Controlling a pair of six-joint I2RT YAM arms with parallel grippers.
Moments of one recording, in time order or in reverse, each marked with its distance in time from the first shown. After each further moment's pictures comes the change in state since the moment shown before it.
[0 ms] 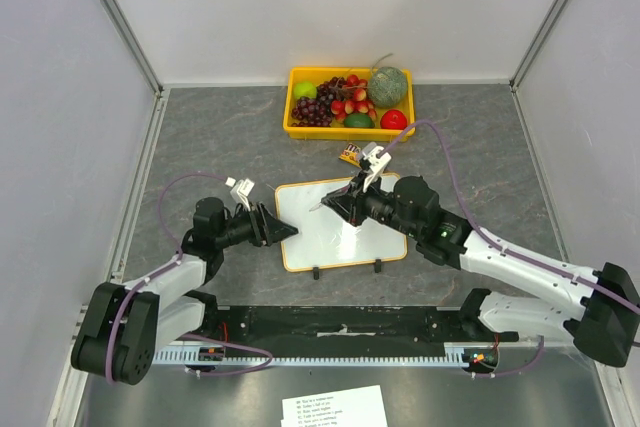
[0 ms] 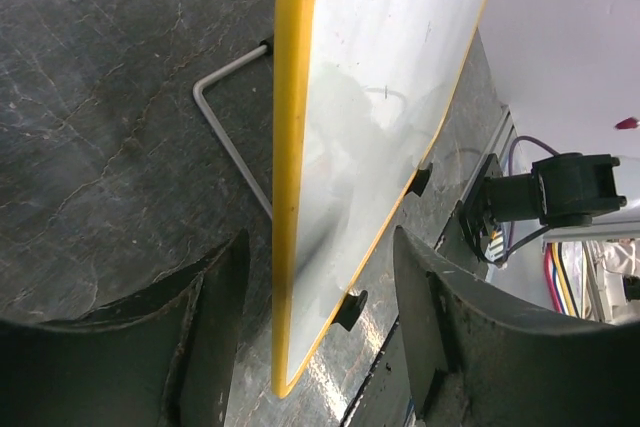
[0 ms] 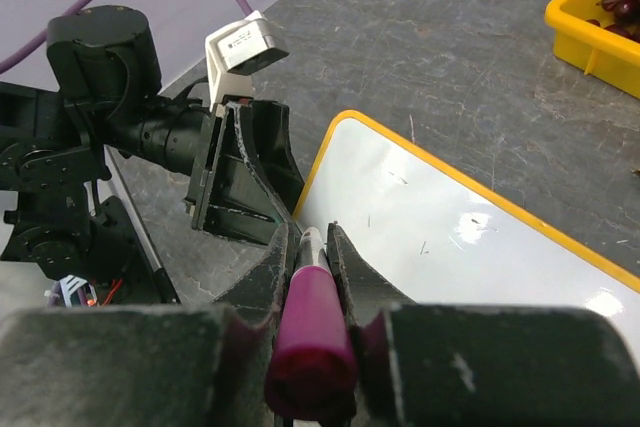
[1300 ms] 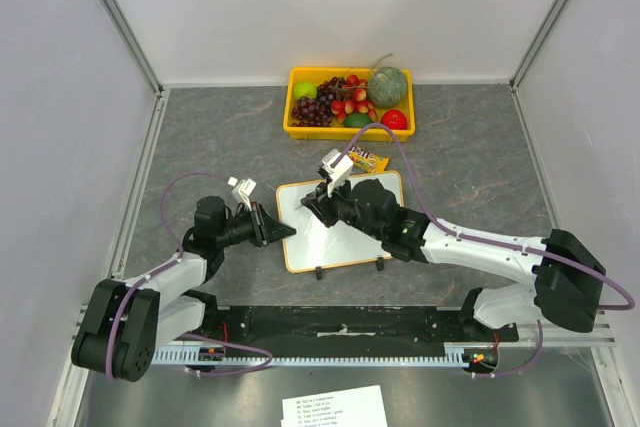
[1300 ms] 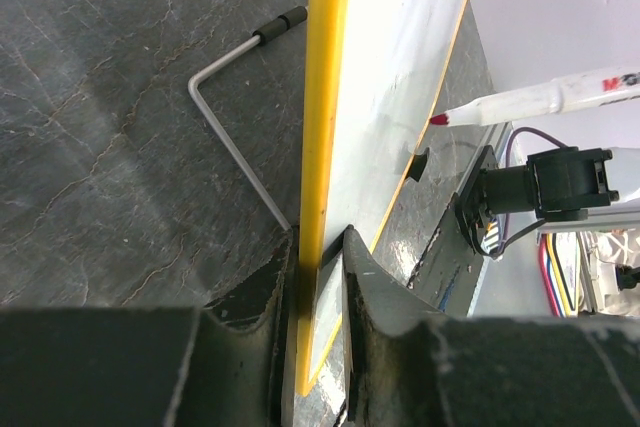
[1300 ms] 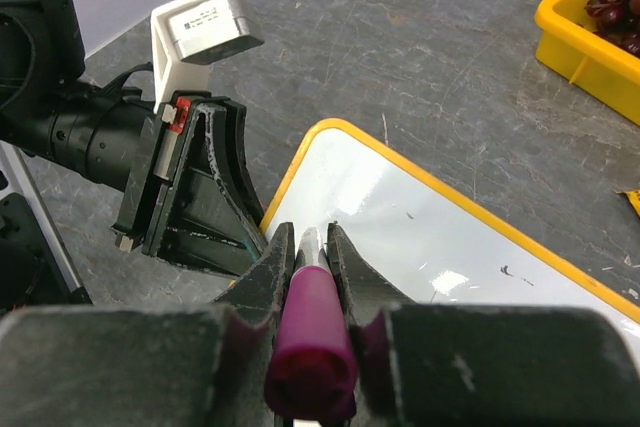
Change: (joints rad) left arm -0.001 0.011 0.011 -0.016 0.016 0.009; right arm 0.113 0.261 0.090 0.101 0.184 -0.127
